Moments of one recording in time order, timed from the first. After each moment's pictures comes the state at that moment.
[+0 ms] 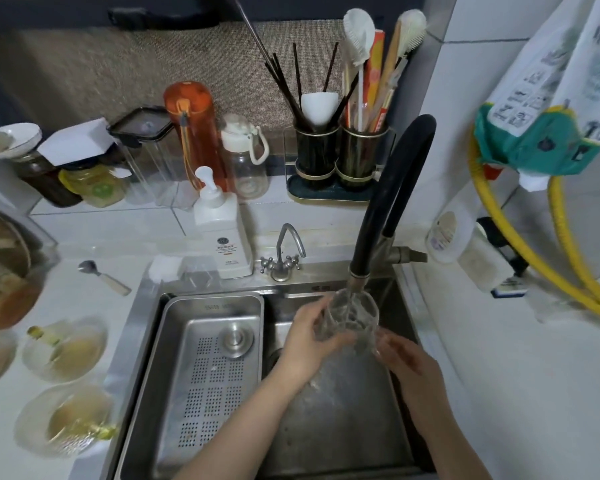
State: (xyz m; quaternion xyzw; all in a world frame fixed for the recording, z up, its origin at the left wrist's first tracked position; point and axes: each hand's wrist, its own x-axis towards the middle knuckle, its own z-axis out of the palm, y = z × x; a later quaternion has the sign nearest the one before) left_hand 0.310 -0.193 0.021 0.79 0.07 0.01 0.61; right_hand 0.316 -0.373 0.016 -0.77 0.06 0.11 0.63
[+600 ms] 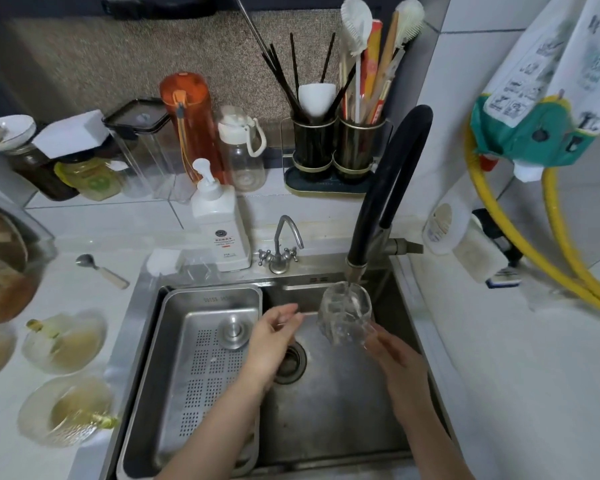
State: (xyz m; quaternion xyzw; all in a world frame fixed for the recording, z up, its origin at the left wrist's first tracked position) left_hand 0.291 -0.162 0.015 0.66 0.27 0.00 0.70; right_hand 0.303 -0.362 0.000 -0.74 0.10 0.12 0.65
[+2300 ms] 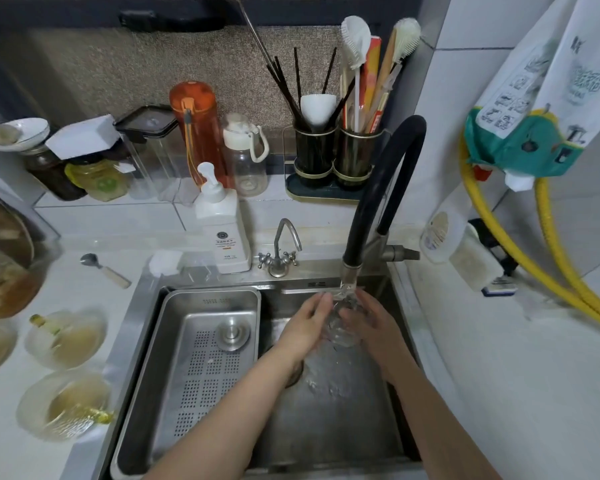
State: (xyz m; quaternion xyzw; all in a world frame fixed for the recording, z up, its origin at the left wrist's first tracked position) left_hand 0.321 -0.203 0.027 0.73 0.23 -0.13 0.63; right_hand 0.351 -0.344 0.023 -0.76 -0.11 0.17 0.62
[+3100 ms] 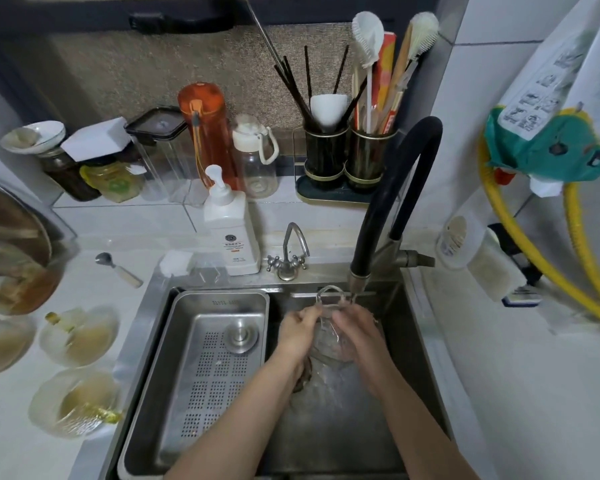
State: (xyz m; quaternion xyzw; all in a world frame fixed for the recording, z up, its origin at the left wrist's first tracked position) left_hand 0.330 -0.198 0.025 0.65 0.35 -0.03 0.67; right_hand 0.346 -0.317 0.011 -0.65 -0.02 0.25 0.71
